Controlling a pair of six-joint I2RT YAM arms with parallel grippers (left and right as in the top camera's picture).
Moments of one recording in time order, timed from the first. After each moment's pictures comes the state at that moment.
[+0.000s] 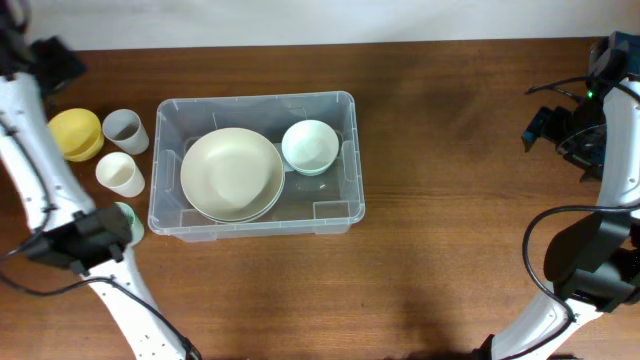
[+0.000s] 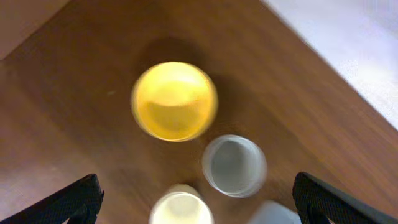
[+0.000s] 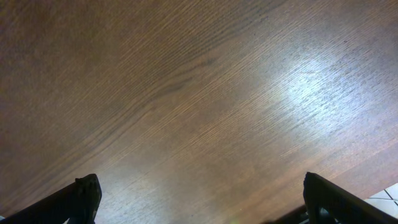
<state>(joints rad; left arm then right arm) 0.40 2.47 3.02 -1.59 -0.12 -0.38 -0.35 2.01 2.04 -1.59 0.06 0.34</state>
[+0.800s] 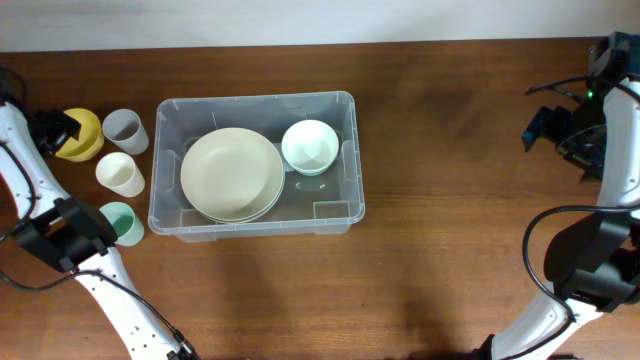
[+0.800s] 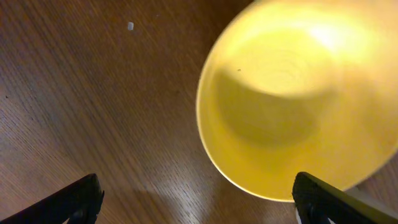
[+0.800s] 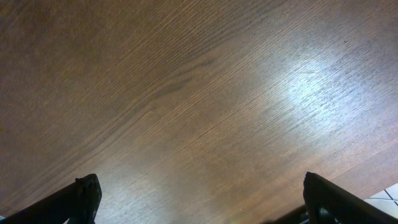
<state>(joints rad) 0.57 2.81 3.02 -1.61 -0.02 -0.45 -0.35 2.01 2.04 -1.59 0.06 0.34</state>
